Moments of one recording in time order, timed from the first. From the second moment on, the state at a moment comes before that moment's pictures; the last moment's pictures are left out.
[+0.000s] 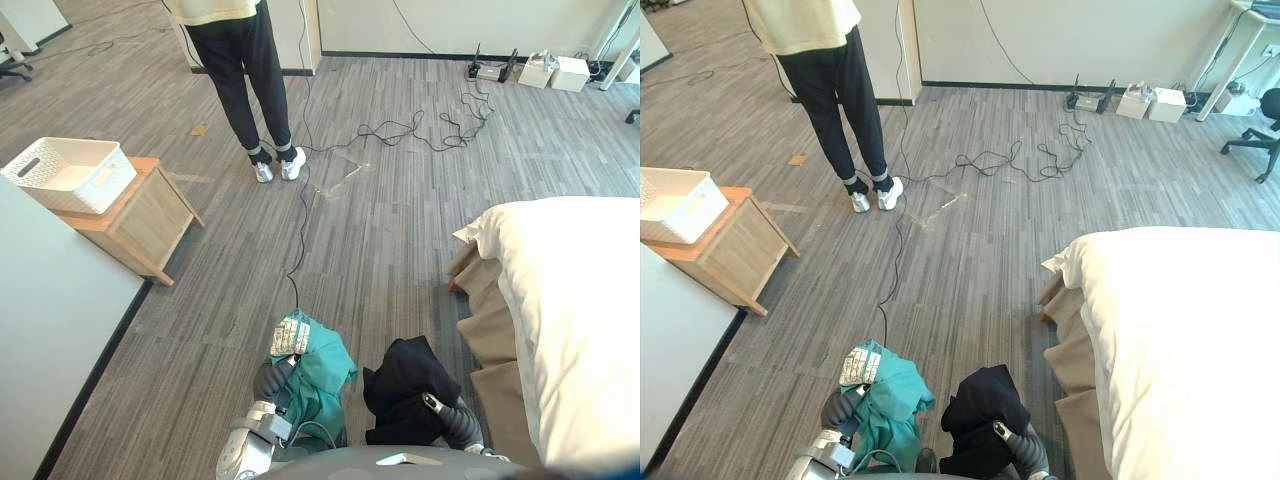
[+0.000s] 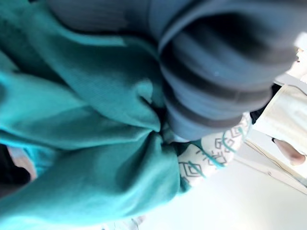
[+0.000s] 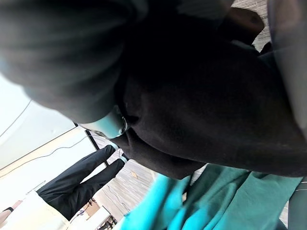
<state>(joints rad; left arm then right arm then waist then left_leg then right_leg) 0.40 0.11 -0.21 0.29 -0.83 -0.31 -0.43 0.47 -0.08 0.13 0.47 0.48 -0.27 0.39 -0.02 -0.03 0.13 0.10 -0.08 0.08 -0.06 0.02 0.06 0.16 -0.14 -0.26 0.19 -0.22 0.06</state>
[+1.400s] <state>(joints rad) 0.48 0.05 -0.23 0.42 -0.60 -0.45 -0.07 0.33 -0.13 0.21 0.55 0.32 -0.31 0.28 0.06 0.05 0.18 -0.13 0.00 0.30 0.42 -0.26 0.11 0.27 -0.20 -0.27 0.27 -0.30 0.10</state>
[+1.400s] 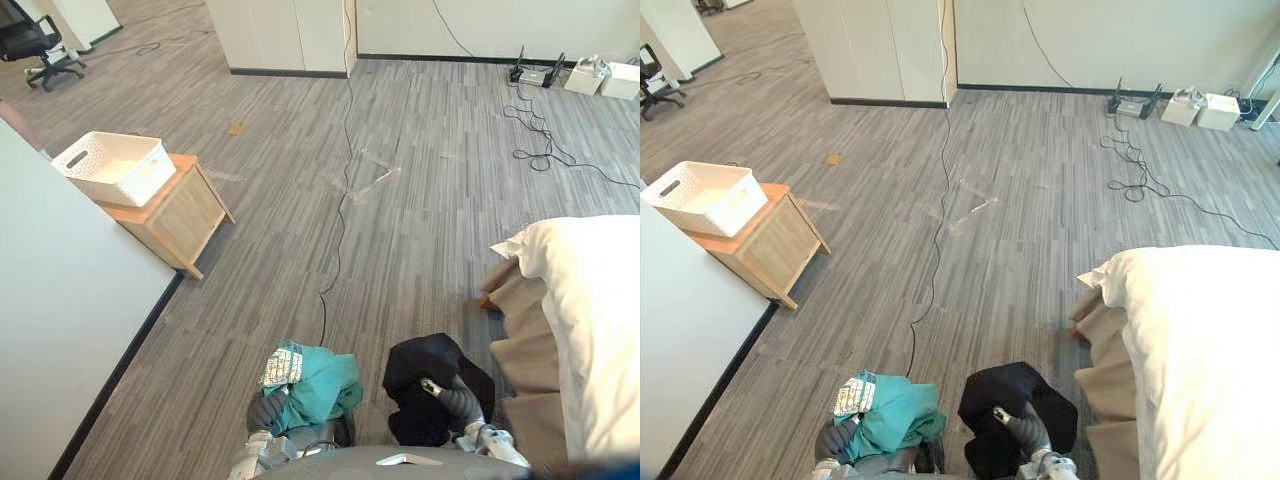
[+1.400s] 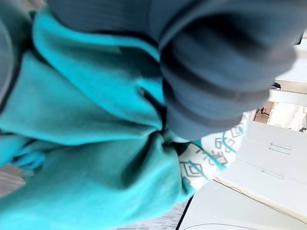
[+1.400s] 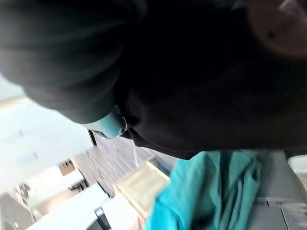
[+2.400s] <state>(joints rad) 0.49 0.05 -0.28 0.41 -0.52 -0.44 -0.19 0.24 -0.15 0.13 0.37 0.45 -0.22 0.24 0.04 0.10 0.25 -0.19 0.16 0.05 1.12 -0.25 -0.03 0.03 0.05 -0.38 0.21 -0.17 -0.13</state>
